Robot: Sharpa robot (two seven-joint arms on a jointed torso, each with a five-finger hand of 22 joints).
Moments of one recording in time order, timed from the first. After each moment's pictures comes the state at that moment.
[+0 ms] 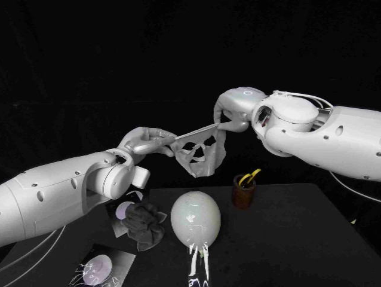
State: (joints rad) left arm 1.41 -0.63 -0.08 1.27 -0.17 -0.27 0.26; left_hand 1.39 -0.08 0.66 0.07 0.05 0.94 0.14 0.48 0.21 1.26 0.09 0.07 0.07 1.17 0.05 0.42 0.40 0.10 0.81 0.14 0.58 0.31; right arm 1.67 -0.73 -0.12 1.46 -1.69 -0.18 -0.27; right_hand 1.45 -0.08 0.38 0.13 0.05 1.12 0.05 0.33 0.47 1.47 -0.01 1.50 1.31 1.47 -0.06 1.57 1.31 0.14 1.12 0.10 1.02 1.26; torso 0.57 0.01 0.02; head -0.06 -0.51
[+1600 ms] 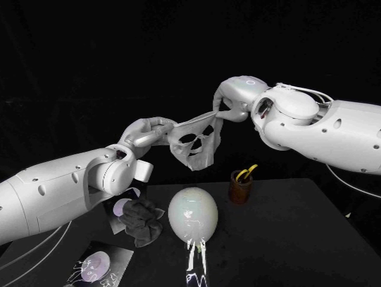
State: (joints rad) left arm 1.40 -0.60 -0.08 1.26 -0.08 -0.19 0.39; left_hand 1.39 0.01 0.77 0.16 0.05 0.62 0.18 0.76 0.43 1.03 0.15 0.10 0.07 1.25 0.08 0.31 0.30 0.18 0.95 0.22 0.32 0.10; right arm 1.67 -0.74 -0.13 1.45 -1.68 -0.29 -0.29; right_hand 1.44 -0.09 0.38 0.13 0.05 1.13 0.04 0.33 0.47 1.47 -0.02 1.51 1.31 1.47 -0.07 1.57 1.31 0.14 1.13 0.10 1.03 1.27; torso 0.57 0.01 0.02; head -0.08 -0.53
